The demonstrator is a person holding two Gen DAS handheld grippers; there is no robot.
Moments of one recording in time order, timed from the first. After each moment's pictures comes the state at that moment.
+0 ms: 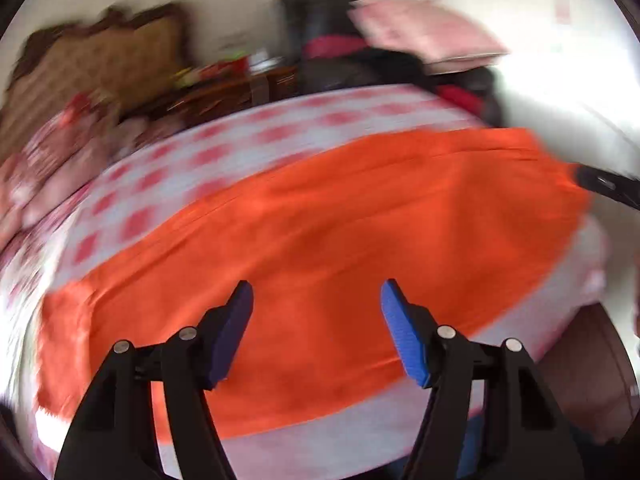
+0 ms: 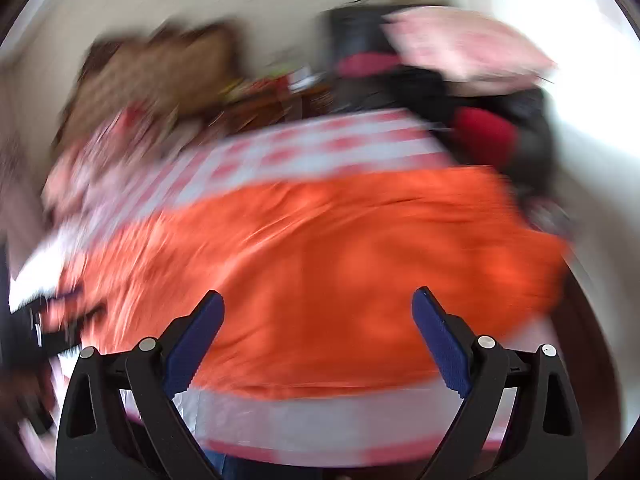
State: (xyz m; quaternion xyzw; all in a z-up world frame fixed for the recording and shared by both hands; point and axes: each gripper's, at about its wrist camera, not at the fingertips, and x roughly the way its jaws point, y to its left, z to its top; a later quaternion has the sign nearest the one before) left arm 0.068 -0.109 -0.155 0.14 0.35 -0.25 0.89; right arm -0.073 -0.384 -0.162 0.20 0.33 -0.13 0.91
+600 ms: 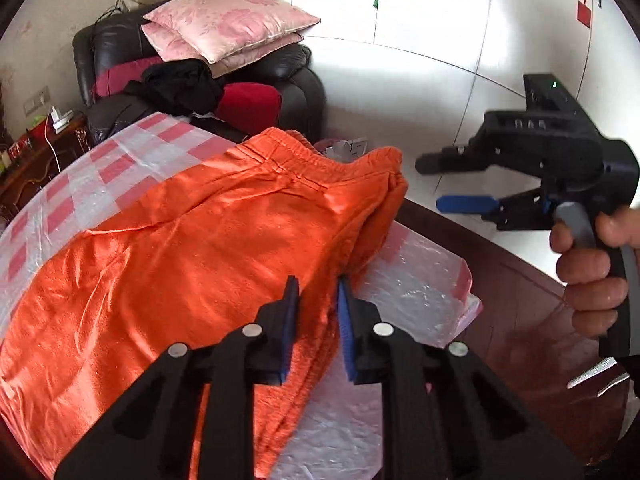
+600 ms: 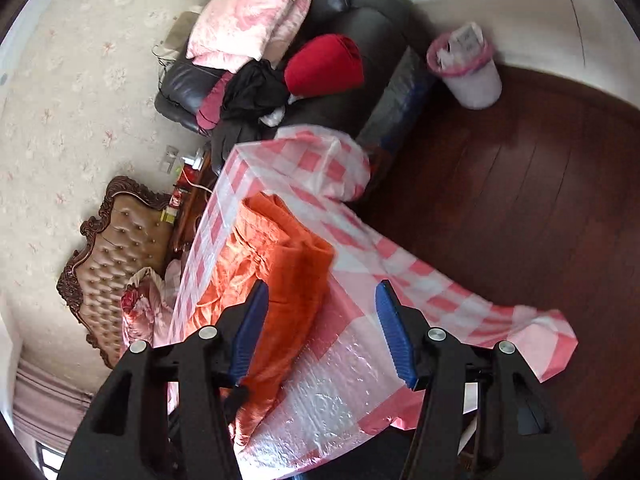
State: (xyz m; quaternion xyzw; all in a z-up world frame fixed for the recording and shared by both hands) left arm 0.076 -0.306 -0.178 0.18 0.36 -0.49 0.78; right arm -0.106 -0.543 -0.223 0.52 0.33 -0.11 0.78
